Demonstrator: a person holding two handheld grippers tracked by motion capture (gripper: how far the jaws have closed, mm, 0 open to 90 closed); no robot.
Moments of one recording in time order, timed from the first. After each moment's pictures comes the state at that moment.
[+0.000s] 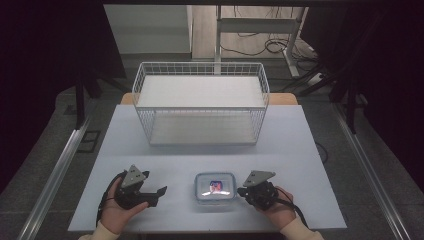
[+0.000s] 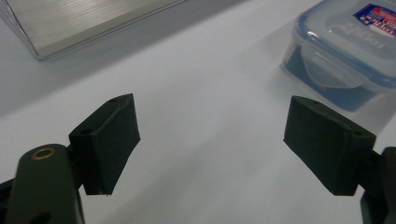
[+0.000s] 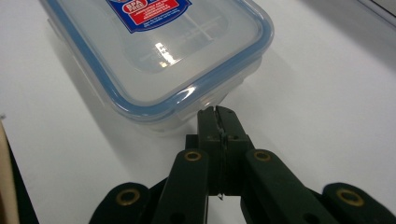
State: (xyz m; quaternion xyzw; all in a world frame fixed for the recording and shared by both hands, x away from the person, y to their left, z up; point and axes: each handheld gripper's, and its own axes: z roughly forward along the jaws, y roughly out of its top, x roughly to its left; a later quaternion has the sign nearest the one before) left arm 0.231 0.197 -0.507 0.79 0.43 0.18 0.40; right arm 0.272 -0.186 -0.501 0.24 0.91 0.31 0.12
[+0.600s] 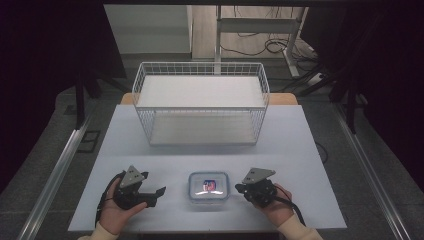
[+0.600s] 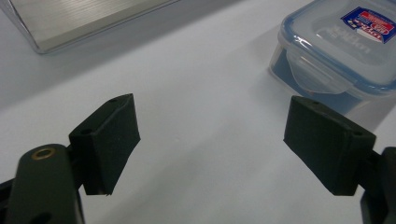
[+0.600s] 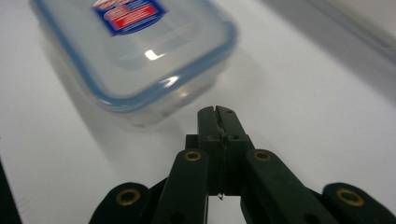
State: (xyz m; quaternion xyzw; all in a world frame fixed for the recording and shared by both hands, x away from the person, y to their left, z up) left arm 0.229 0.200 -0.509 0.79 0.43 0.17 0.40; right arm 0.276 -0.188 -0.494 0.25 0.90 0.34 0.14
